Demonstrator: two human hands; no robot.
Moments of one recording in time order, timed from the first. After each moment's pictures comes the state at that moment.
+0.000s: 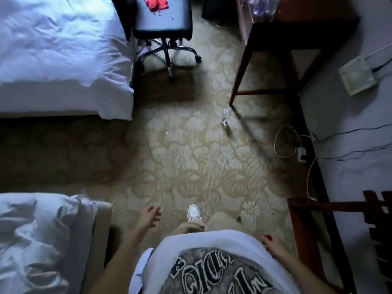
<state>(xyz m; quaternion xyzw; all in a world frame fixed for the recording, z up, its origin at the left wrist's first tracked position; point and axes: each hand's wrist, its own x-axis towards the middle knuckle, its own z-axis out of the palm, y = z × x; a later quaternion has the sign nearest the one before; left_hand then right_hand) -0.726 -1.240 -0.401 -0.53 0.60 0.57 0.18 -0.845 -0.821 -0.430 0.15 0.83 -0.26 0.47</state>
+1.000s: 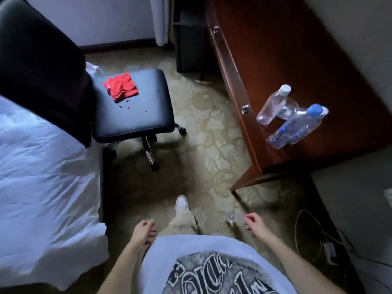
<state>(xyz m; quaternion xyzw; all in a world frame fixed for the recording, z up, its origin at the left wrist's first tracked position) -1.459 -1.640 -0.456 -0.52 0.59 0.57 0.23 -1.585 -1.262 -0.428 0.20 0.80 -0.41 0.40</state>
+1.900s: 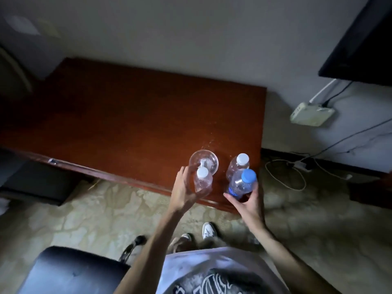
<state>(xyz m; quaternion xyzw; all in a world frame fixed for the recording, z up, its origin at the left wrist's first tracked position) -2.039 -1.430 -0.312 0.39 0.80 0.40 0.21 -1.848 -1.317 -0.346 0.50 0.67 -0.50 -0.24</state>
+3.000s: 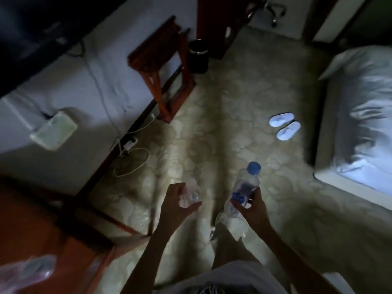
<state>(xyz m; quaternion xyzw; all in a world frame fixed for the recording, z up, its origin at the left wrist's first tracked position) -1.645 -1.343 -0.334 0.72 0.45 0.17 0.50 -1.440 -1.507 -0.344 0.82 0.23 -0.30 -0.43</state>
